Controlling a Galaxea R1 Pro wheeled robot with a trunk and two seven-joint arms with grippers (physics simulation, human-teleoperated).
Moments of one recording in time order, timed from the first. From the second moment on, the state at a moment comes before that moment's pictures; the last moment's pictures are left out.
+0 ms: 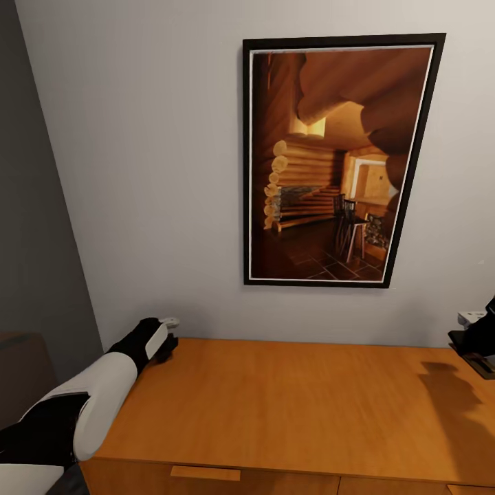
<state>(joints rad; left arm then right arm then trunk) -1.01 -0.01 0.10 -0.28 0.14 0.60 0.36 -1.10 -0.71 0.38 -0.47 0.09 1.05 0.73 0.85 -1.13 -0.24</state>
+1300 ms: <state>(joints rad) -1.01 -0.01 0.10 -0.19 0.15 0.49 0.36 -1.10 -0.71 0.39 -0.47 0.09 1.05 0.73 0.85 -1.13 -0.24</state>
